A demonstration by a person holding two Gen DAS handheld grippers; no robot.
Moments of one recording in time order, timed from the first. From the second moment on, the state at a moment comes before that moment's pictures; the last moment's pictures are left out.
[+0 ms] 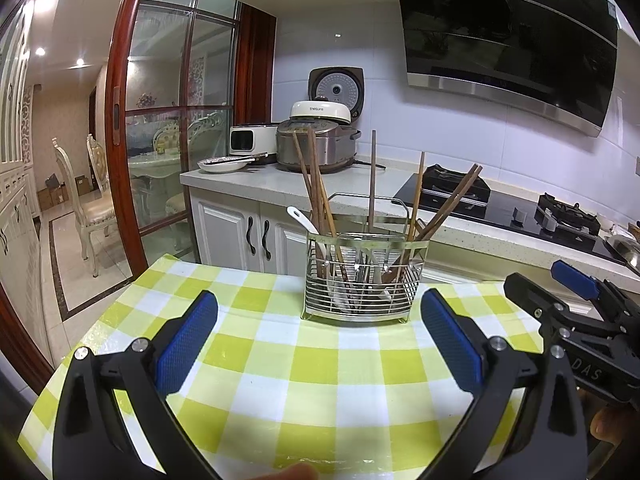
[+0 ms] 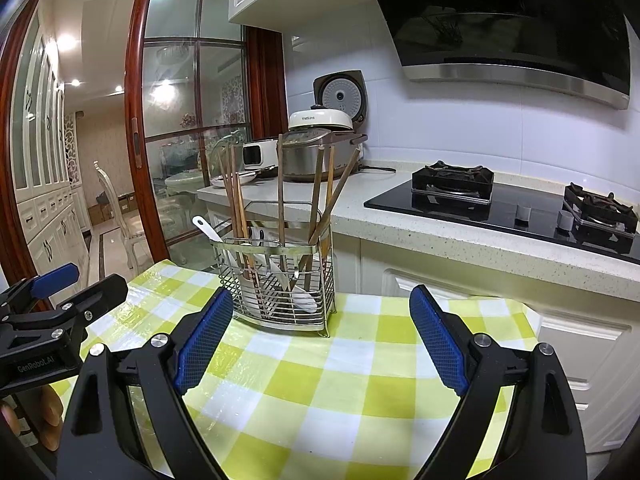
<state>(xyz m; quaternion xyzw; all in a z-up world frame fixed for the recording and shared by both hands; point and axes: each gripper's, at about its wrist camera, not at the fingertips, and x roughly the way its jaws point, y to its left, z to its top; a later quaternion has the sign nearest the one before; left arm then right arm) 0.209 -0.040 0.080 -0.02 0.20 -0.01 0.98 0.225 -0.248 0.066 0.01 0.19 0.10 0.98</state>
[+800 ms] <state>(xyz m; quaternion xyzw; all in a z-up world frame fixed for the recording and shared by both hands) 0.210 -0.042 0.081 -0.02 0.20 -0.01 0.98 0.224 -0.247 0.067 0.01 0.19 0.10 0.98</state>
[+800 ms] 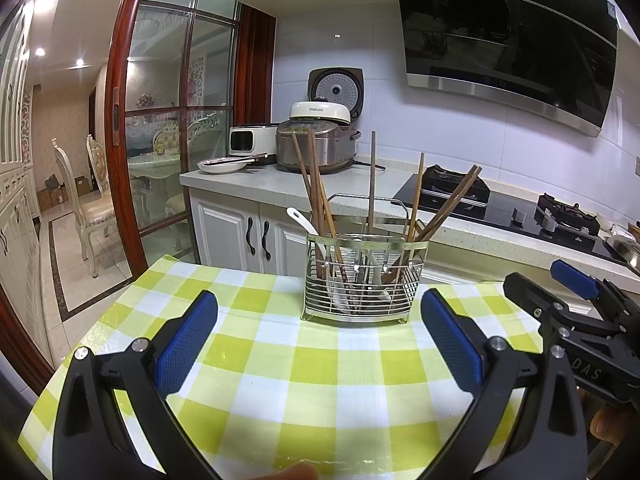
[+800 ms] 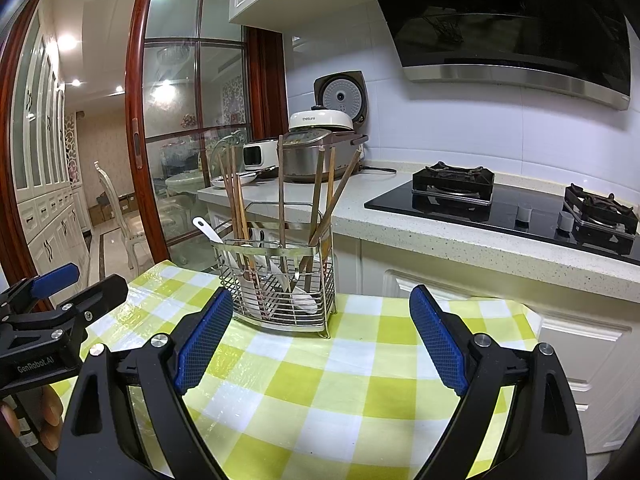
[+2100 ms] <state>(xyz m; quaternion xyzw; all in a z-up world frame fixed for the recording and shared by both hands) 0.202 -0.045 0.081 -0.02 0.18 -0.02 0.98 0.226 -0.249 0.066 0.01 0.19 0.10 0.98</state>
